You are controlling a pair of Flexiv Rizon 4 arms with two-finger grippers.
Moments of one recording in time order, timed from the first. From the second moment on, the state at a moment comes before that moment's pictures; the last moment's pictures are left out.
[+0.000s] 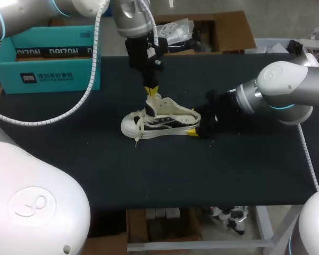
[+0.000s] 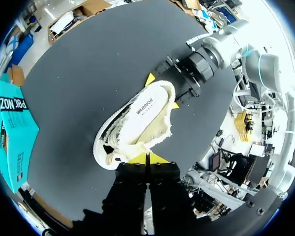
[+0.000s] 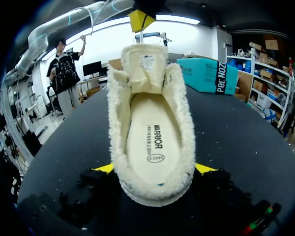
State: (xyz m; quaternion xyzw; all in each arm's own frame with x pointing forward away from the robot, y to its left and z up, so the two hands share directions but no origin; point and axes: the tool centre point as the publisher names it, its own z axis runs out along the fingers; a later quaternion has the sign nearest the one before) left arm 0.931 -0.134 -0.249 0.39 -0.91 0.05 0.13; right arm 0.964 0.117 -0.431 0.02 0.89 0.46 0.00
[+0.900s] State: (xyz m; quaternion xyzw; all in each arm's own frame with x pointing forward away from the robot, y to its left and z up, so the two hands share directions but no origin) left arm 0.924 -0.145 -0.305 0.15 -0.98 0.00 0.16; right arm 0.964 0.117 -0.431 0.02 0.89 0.46 0.00
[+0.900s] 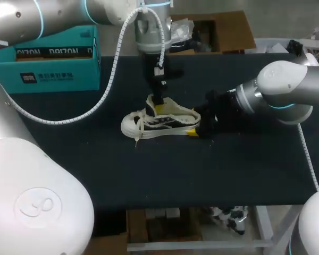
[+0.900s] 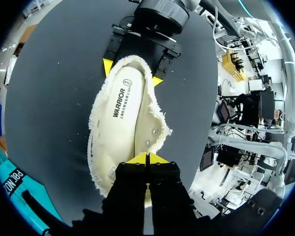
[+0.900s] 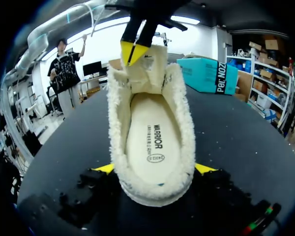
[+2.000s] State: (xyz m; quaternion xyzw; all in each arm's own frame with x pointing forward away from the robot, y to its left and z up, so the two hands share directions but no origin) left arm 0.928 -0.162 -0.383 0.01 -0.99 0.01 0.14; right arm 0.964 0.117 -0.431 0.02 0.89 0.46 0.00
